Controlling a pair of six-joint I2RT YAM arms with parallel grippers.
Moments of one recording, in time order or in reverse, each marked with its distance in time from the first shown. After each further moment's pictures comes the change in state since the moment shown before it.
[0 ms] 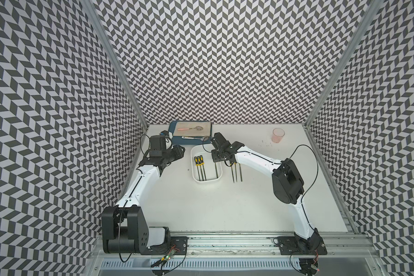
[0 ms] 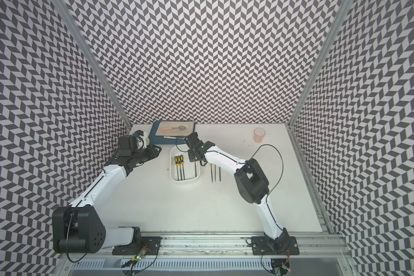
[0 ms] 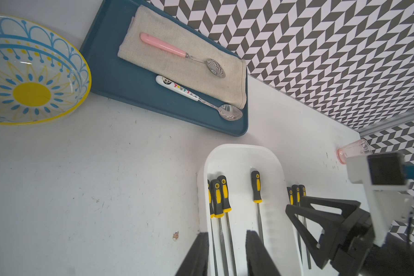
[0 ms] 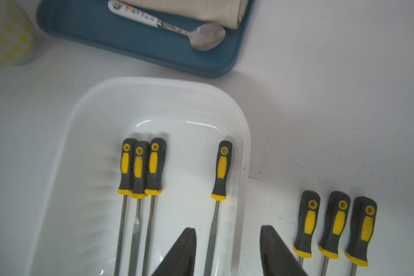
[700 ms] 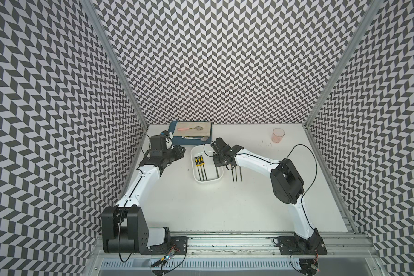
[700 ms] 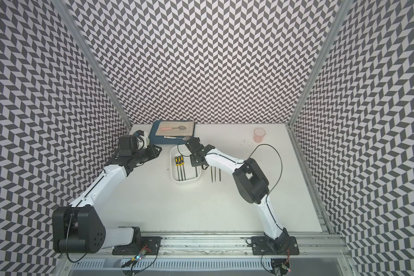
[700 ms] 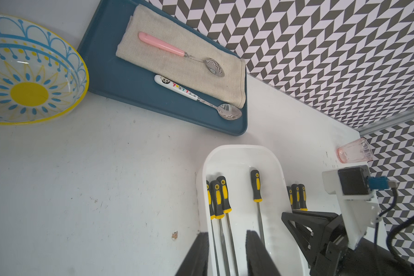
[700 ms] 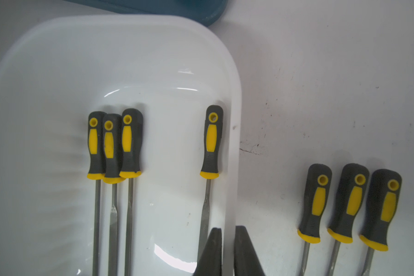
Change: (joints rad) left arm -0.006 0.000 0.000 0.000 -0.003 0.000; right arm 0.000 0.000 -0.061 0.005 -0.009 0.032
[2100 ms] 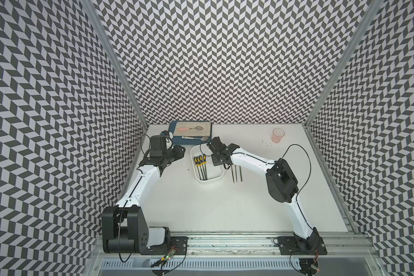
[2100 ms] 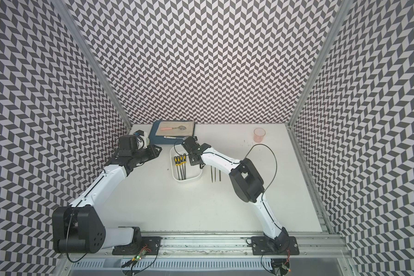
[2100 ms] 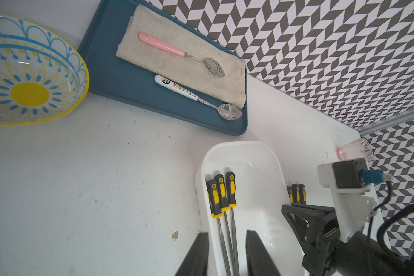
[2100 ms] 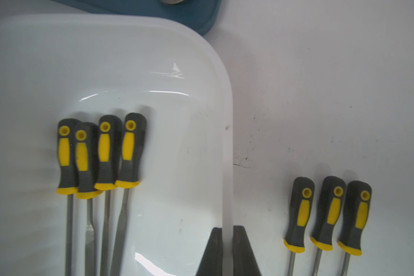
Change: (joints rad) left arm 0.000 0.000 0.000 0.000 -0.001 0.001; right arm 0.016 0.078 0.127 -0.075 0.091 -0.029
